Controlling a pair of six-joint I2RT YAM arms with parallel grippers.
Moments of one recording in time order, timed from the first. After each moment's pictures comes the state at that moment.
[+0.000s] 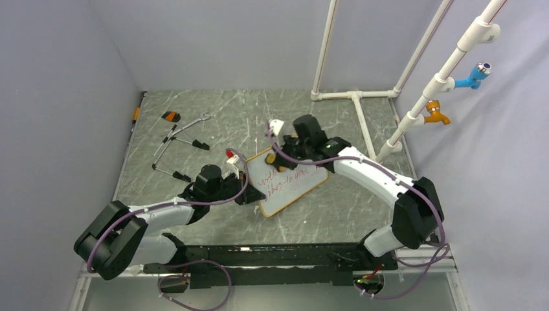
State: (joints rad) left arm -0.63 1.24 0.33 0.57 0.56 -0.62; right arm 0.71 1.49 1.14 -0.38 -0.41 -0.32
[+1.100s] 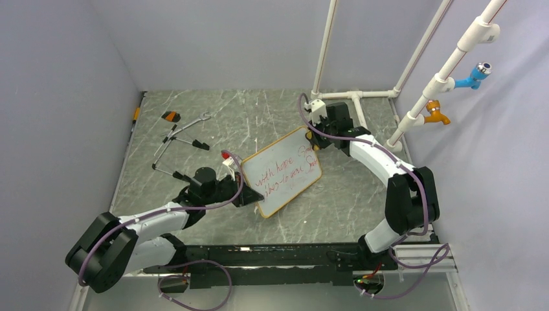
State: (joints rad) left arm -0.62 1.14 0.29 0.56 0.58 -0.62; right arm 0.33 1.57 1.12 -0.29 -0.17 -0.25
